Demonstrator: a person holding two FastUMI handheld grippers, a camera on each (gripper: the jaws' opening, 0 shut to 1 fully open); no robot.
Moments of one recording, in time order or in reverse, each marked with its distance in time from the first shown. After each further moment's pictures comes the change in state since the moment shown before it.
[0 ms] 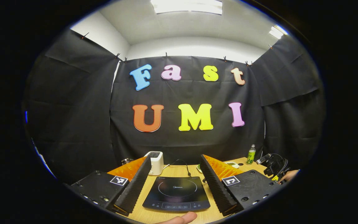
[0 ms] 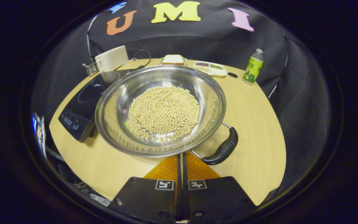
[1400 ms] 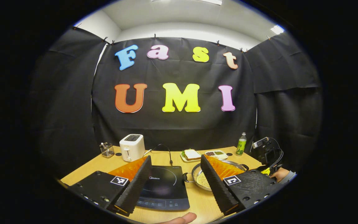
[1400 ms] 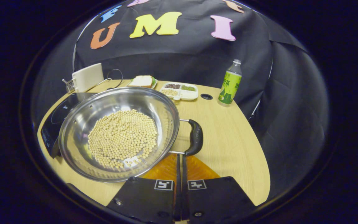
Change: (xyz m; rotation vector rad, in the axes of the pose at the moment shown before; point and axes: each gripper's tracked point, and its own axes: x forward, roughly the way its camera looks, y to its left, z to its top) left arm 0.064 -0.082 -0.078 -0.058 0.179 -0.094; right arm 0.046 -0.098 0.071 0.052 -0.237 -0.151
